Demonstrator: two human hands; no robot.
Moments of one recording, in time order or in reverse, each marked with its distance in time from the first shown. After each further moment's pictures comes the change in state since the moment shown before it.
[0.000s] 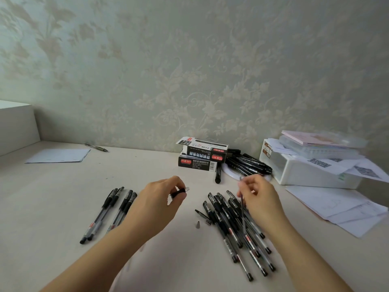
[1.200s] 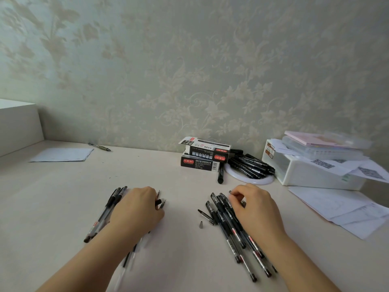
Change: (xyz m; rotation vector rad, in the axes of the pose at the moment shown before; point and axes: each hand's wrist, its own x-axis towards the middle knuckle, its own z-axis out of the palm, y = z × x) left_hand -0.004 -0.023 -0.015 0.408 -0.213 -0.327; right_hand -0.017 -0.003 0.009 -0.492 -0.004 -0.278
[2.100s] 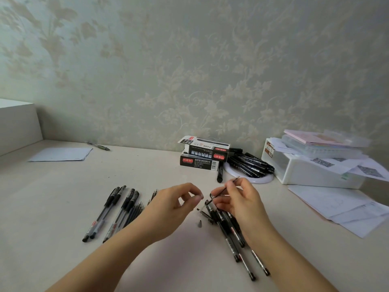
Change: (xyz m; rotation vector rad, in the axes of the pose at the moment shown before) left_hand -0.009 0.039 0.007 -0.659 -0.043 0.375; right_hand -0.002 -0.036 0.001 1.141 -0.135 0.397
